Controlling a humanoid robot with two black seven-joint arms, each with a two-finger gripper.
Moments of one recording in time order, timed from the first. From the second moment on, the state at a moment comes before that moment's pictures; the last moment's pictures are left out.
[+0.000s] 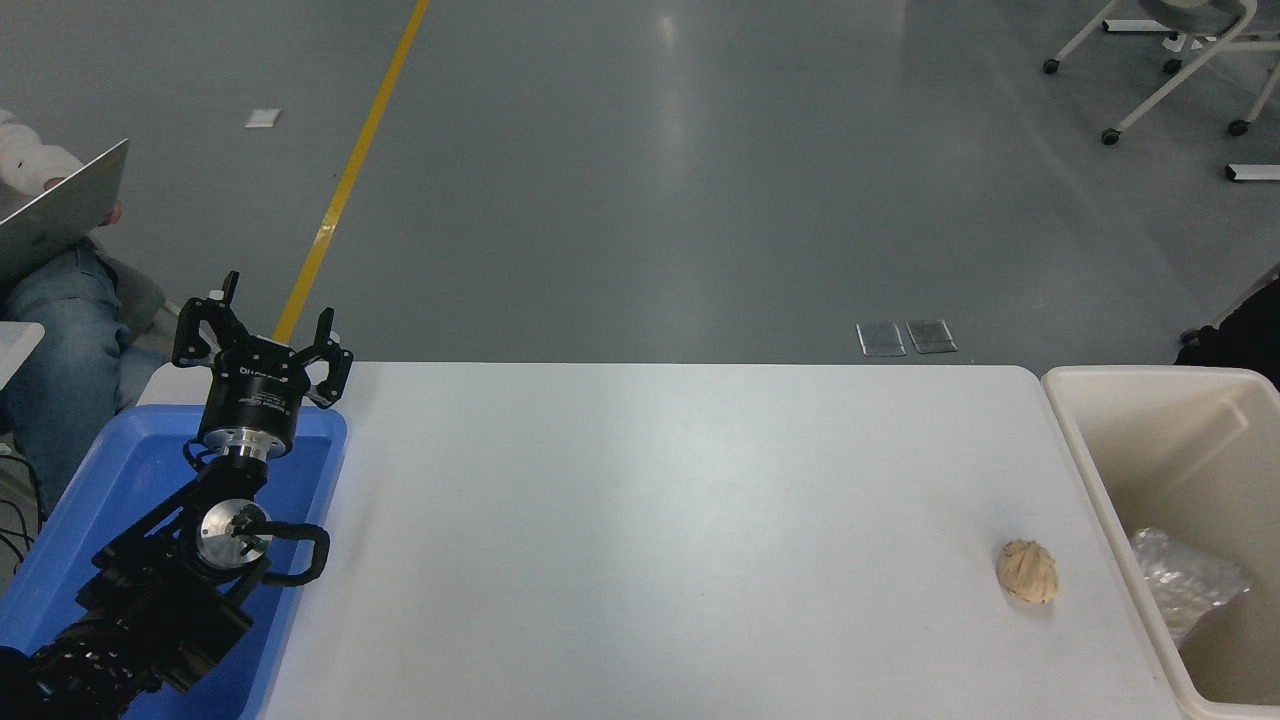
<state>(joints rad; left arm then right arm) -0.61 0.21 -0.91 -0.40 -0.07 -0.57 -0.54 0.82 -0.69 -0.77 0.30 0.35 0.07 -0.12</state>
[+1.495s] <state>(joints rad) -0.61 0.21 -0.90 -0.40 -0.07 -0.56 -0.54 1.82 -0.33 -1.13 1.03 -0.09 0.49 -0.13</state>
